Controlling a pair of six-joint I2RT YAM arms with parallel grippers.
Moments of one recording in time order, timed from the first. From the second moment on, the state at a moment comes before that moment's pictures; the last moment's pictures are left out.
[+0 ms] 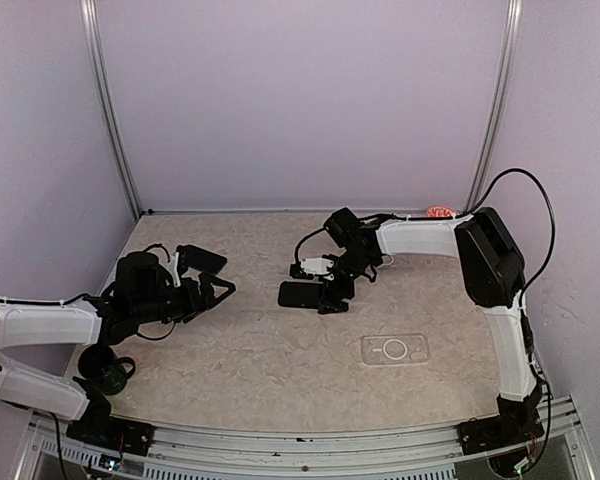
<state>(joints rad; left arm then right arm) -0.53 1.20 0.44 0.33 0.29 -0.76 0.68 2.24 1.71 -0.60 -0.26 -0.83</state>
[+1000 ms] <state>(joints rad) -0.51 1.17 0.44 0.26 0.20 -0.76 0.66 1.74 1.30 -0.30 0.09 -0.27</state>
